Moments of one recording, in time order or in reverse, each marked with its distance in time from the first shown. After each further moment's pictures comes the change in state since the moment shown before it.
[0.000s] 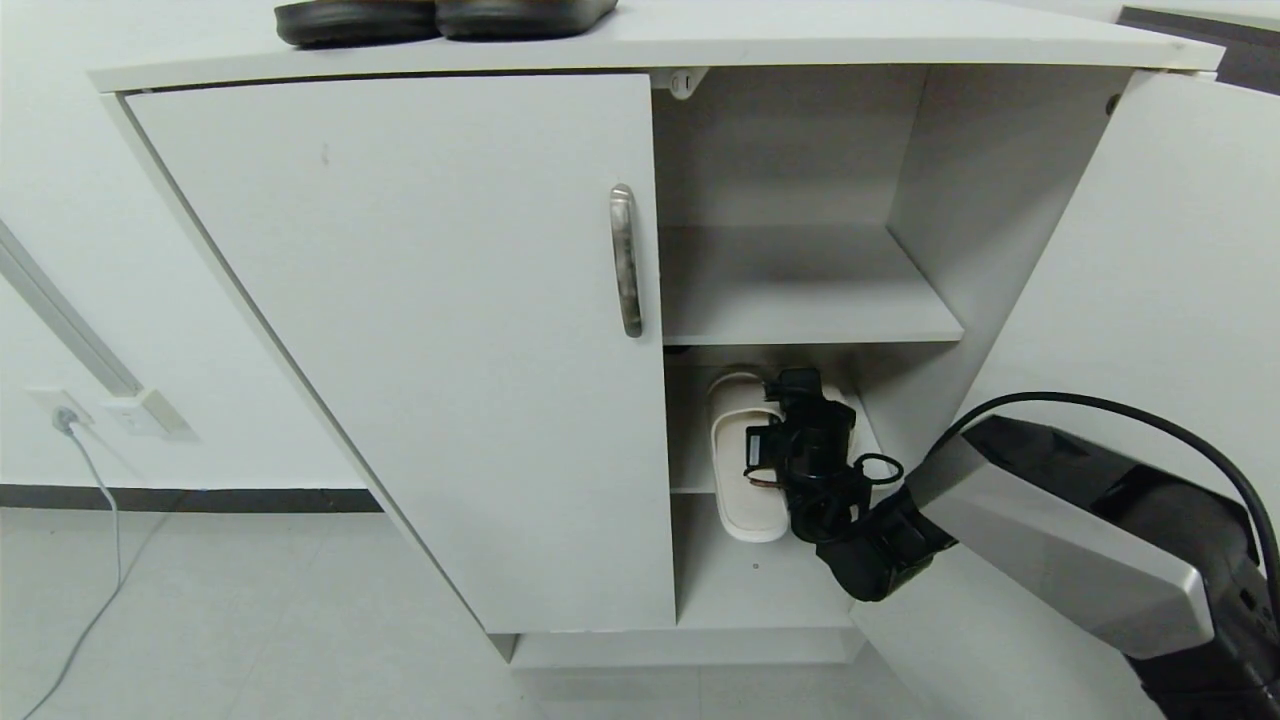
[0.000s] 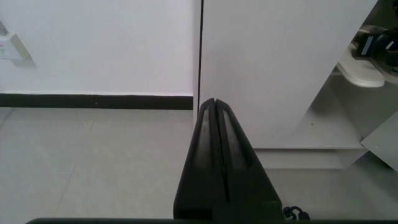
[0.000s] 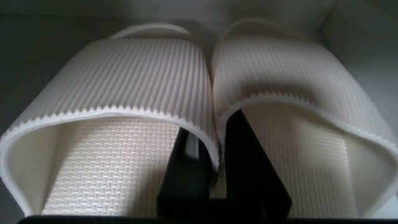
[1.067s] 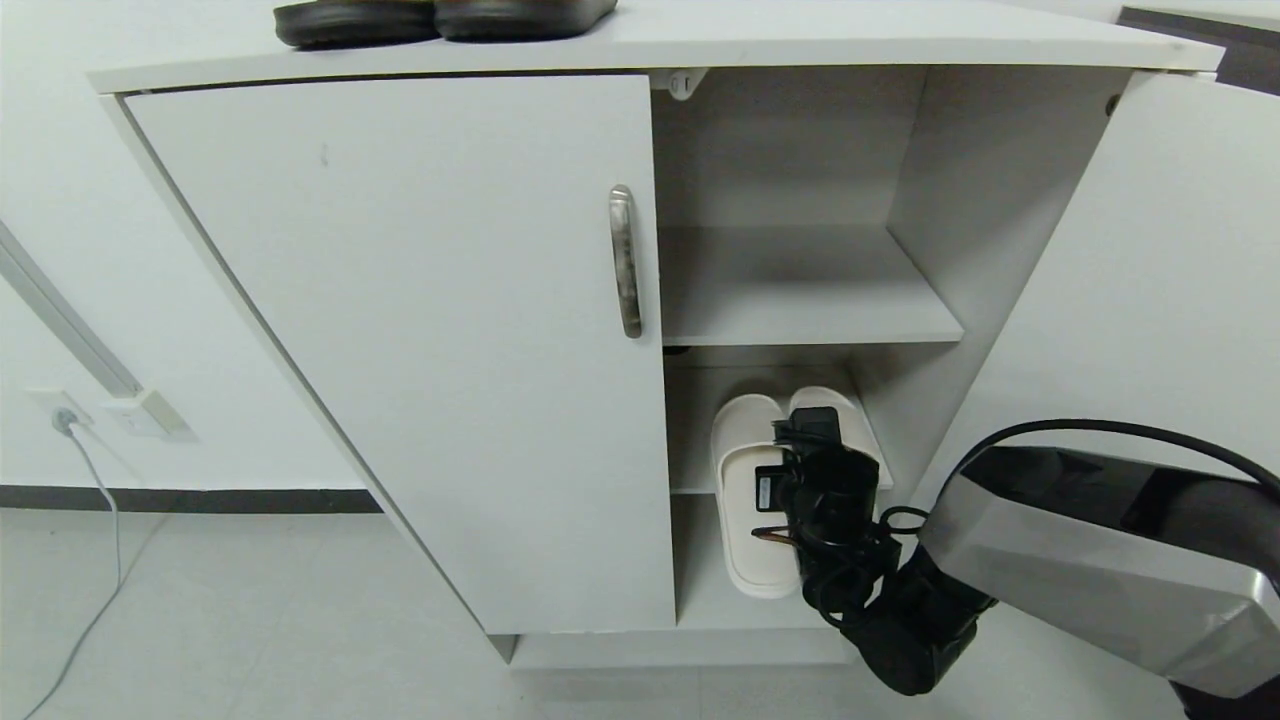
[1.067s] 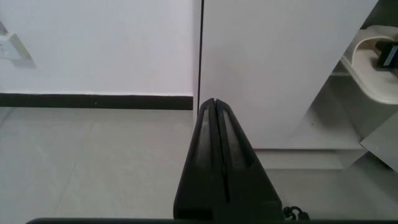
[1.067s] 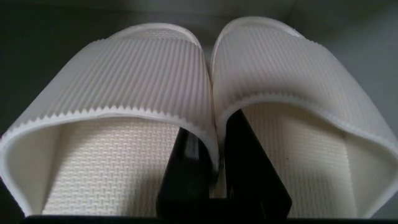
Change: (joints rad) left arm 0.000 0.000 0.000 0.000 0.001 -0.002; right arm 0.090 -0.097 0.360 -0.297 -0.135 -0.041
